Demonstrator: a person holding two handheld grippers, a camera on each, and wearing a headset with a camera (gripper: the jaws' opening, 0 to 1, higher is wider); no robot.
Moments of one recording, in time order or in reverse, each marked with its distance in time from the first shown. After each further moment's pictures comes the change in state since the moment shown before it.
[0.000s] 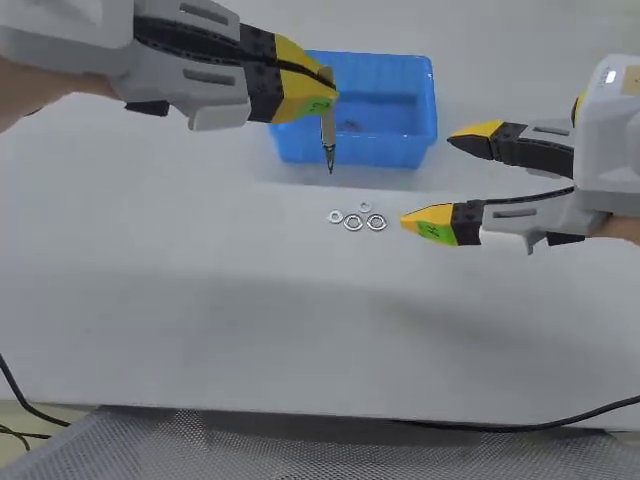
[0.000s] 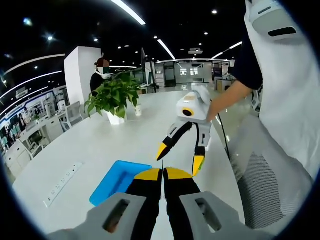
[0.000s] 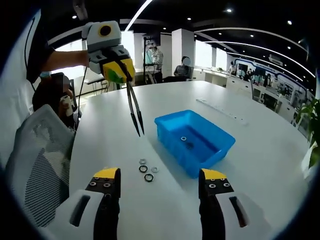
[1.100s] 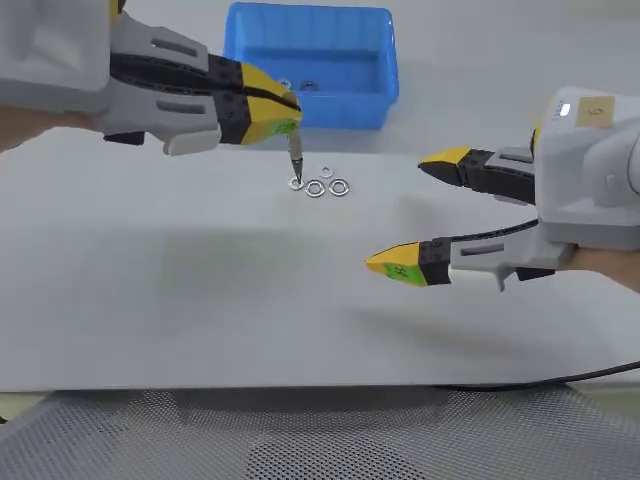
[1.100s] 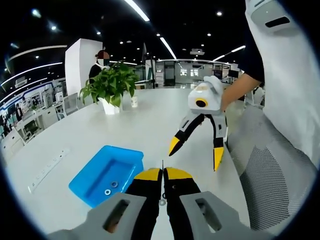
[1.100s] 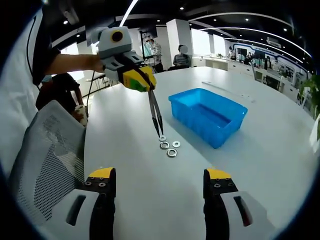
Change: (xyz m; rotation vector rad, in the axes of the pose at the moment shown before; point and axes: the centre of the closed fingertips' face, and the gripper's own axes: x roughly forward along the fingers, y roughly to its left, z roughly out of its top) left arm 0.027 -0.011 -0.041 -0.065 0.012 -0.028; right arm -0.005 0.028 -0.042 0.109 0.069 0.054
